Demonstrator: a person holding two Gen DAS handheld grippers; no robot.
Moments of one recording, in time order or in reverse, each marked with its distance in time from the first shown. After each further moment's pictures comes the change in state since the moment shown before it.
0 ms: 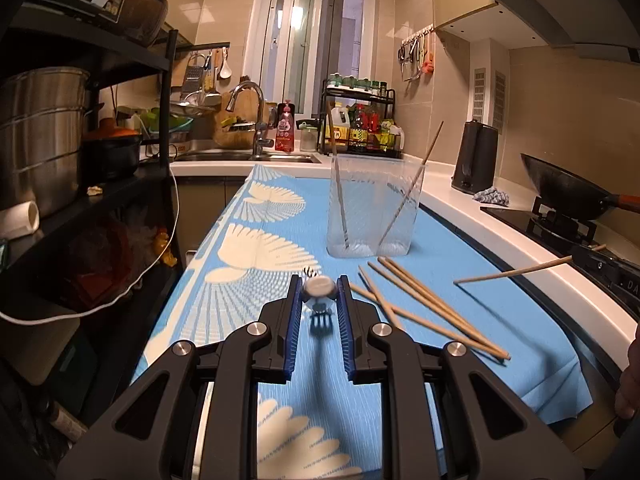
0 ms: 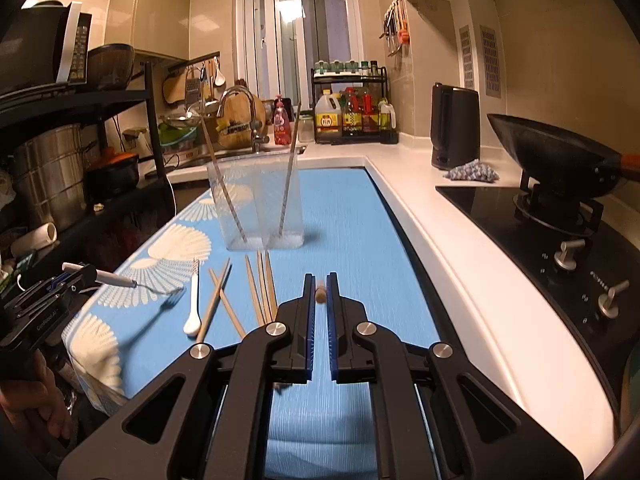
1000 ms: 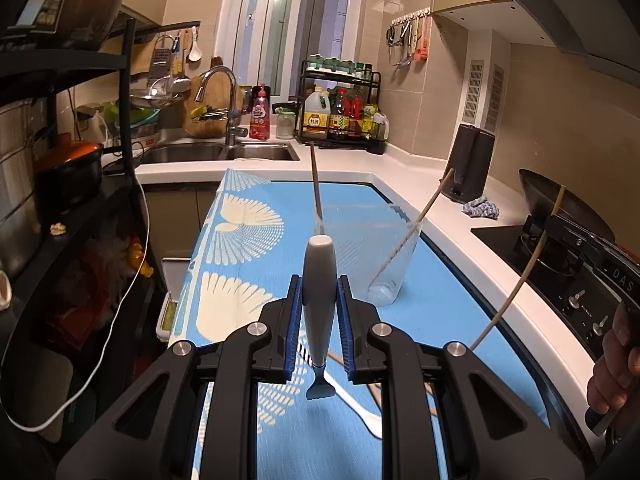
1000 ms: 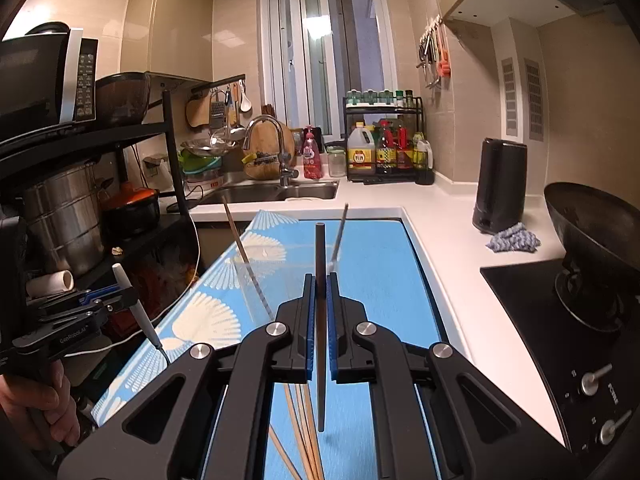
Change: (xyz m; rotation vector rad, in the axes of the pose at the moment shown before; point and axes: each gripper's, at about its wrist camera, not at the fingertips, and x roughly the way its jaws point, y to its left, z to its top) left arm 0.056 0.004 0.119 0.012 0.138 -0.097; right arm 0.049 0.036 0.128 -0.042 -0.050 0.103
